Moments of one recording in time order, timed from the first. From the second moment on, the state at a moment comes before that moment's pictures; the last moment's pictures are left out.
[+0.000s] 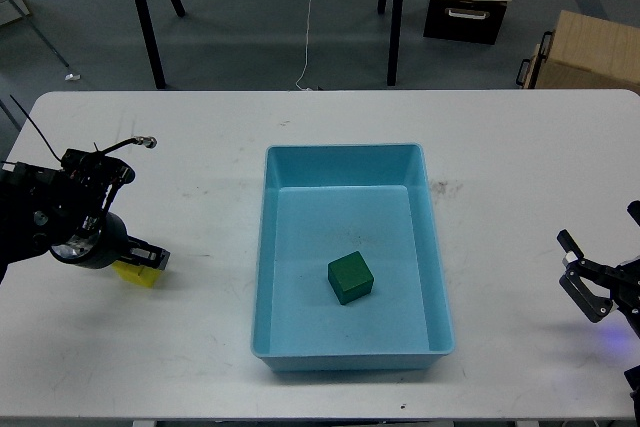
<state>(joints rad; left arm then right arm) -1.25 0.64 0.39 -1.26 1.09 -0.49 0.20 -0.40 -0.24 1.62 1.54 0.40 0.49 -0.39</state>
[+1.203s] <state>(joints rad) -1.44 0.03 0.22 -1.16 0.85 -0.49 0.19 -0.40 -0.24 1.63 1.53 0.38 0.49 -0.39</state>
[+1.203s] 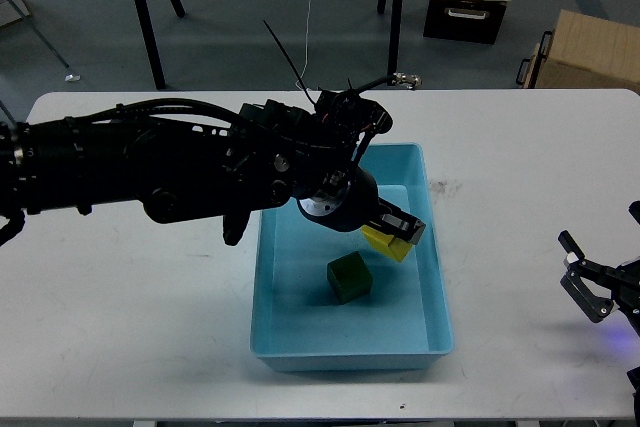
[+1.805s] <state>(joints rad) -1.41 0.08 0.25 -1.13 0.85 -0.49 0.13 -0.41 -0.24 1.62 1.53 0.38 0.49 -0.39</state>
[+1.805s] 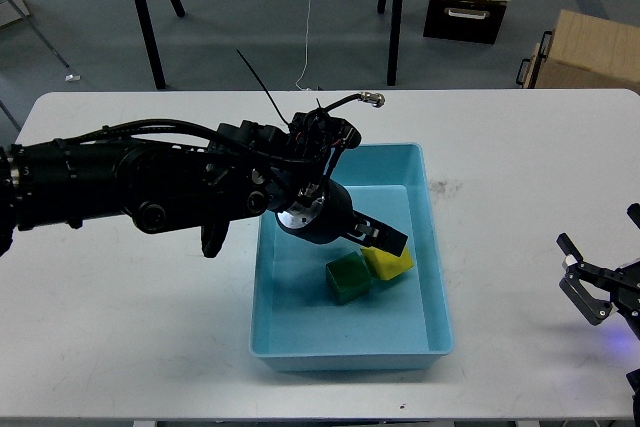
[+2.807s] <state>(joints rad) -0.78 0.37 -1.17 -1.13 0.22 -0.49 0.07 -0.17 -0.23 1.52 1.47 0.28 0.48 -0.36</state>
